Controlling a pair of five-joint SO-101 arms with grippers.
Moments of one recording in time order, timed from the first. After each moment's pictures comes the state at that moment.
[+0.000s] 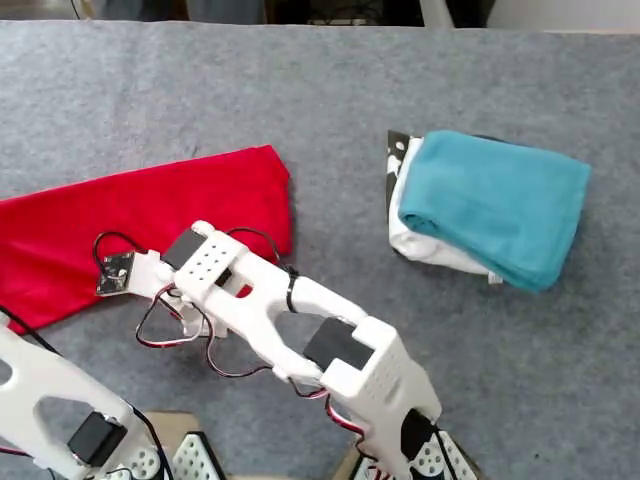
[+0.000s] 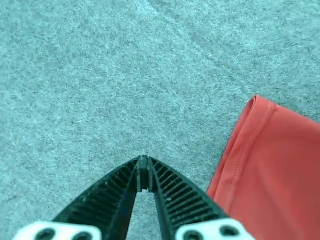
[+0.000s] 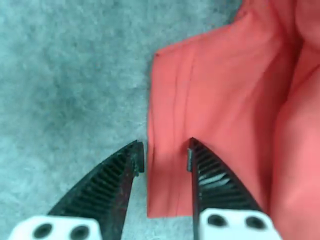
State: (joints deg) left arm -61.4 55.2 -86.2 100.7 -16.7; right arm -54.1 29.7 -3.2 73.6 33.8
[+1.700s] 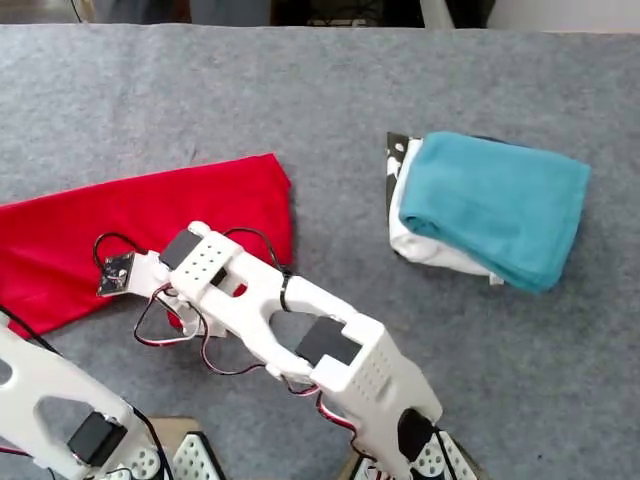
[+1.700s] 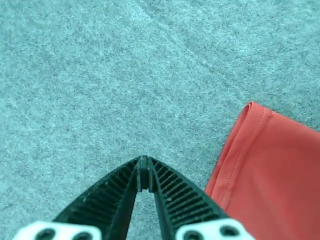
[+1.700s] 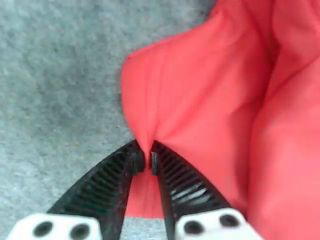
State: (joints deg) left arm -61.4 55.2 -86.2 100.7 -16.7; right arm -54.5 34.7 -7.3 76.5 32.7
